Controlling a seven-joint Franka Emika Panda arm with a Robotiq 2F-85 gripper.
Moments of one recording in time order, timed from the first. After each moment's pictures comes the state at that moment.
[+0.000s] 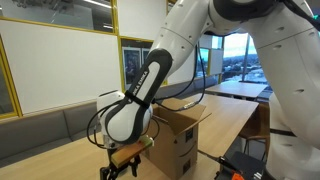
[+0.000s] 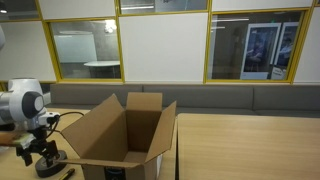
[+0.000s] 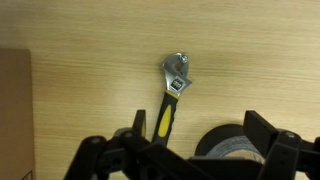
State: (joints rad) arm 0.44 0.40 0.21 -2.23 -0.06 2.52 0.57
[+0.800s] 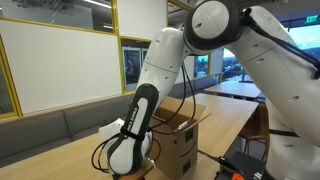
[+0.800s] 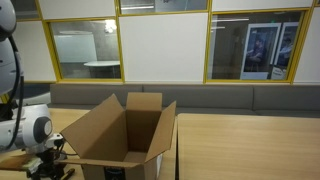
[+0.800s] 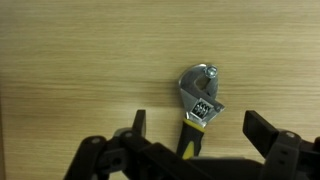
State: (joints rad) arm 0.53 0.65 0.10 -2.14 -0.07 2.60 0.62
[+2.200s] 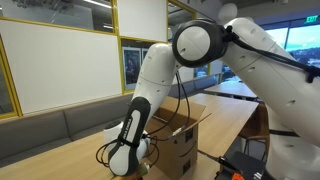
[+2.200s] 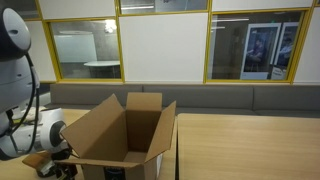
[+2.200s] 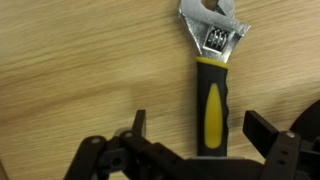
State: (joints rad) arm 0.56 0.78 0.01 -2.03 -0.03 2.70 0.77
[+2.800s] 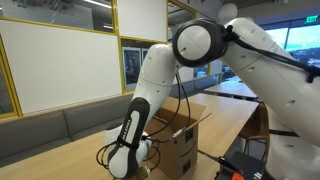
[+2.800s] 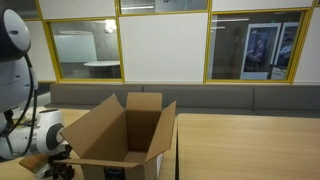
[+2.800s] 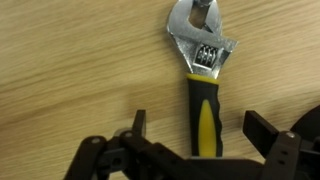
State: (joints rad) arm 0.55 0.78 0.03 -2.05 0.02 2.72 0.77
